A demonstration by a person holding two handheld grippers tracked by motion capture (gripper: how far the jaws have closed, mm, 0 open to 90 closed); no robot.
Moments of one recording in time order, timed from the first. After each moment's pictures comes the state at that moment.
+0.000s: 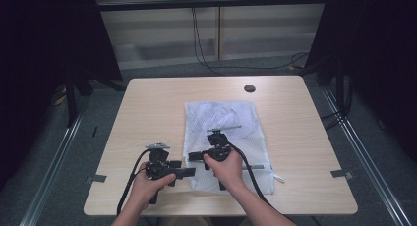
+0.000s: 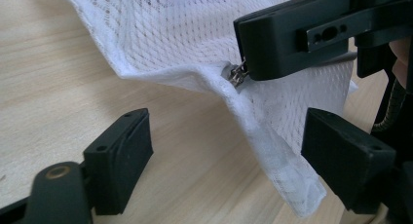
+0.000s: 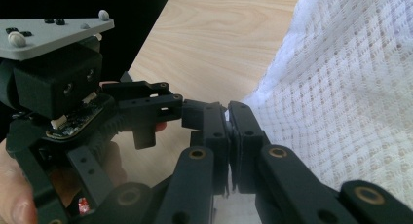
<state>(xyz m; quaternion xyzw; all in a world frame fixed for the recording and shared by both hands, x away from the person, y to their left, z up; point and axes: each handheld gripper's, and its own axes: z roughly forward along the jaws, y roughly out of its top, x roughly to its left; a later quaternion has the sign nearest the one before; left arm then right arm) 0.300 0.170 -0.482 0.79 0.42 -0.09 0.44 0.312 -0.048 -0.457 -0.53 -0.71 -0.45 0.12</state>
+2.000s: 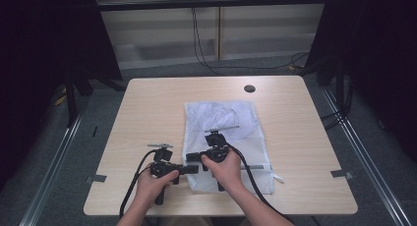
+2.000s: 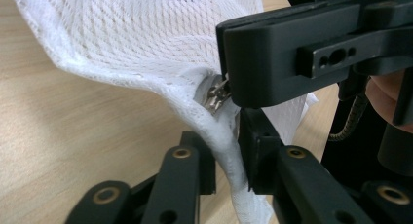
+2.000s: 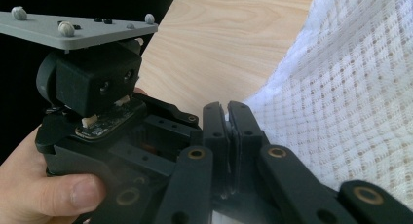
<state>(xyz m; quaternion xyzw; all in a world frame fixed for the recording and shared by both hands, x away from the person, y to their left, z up) 0.304 0.161 -0.491 0.75 0.44 -0.17 0.46 0.309 -0.042 -0.454 -0.52 -0.72 -0.45 0.12</state>
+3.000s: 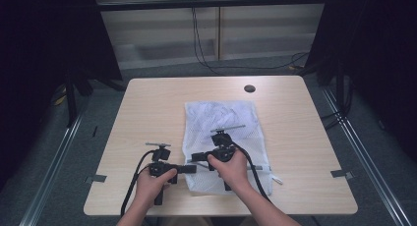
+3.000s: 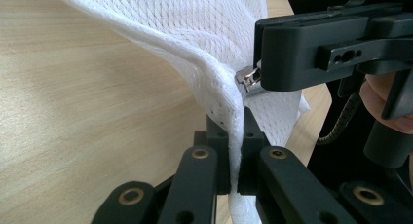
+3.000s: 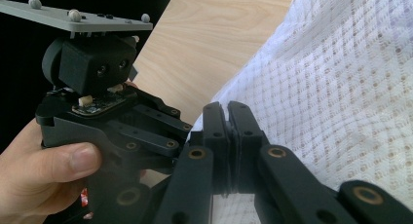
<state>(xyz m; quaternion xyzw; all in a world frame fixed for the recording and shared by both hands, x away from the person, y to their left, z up) 0.305 0.165 -0.489 0.73 0.47 -0.20 0.45 0.308 -0.059 -0.452 -0.51 -0.72 -0.45 0.13</state>
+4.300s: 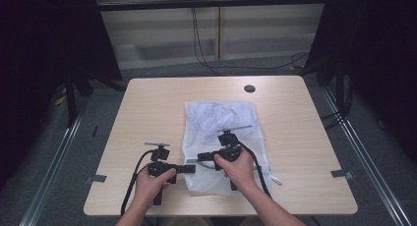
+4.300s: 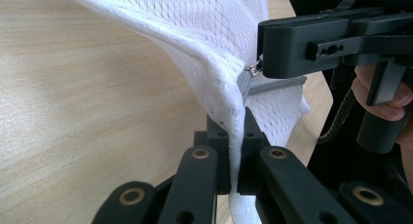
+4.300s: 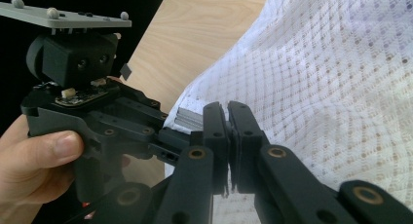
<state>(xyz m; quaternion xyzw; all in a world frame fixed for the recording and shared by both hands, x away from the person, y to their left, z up) 0.304 0.166 -0.486 0.74 0.47 -0.19 0.45 0.308 -0.077 -0.457 -0.52 -0.72 -0.45 0.13</state>
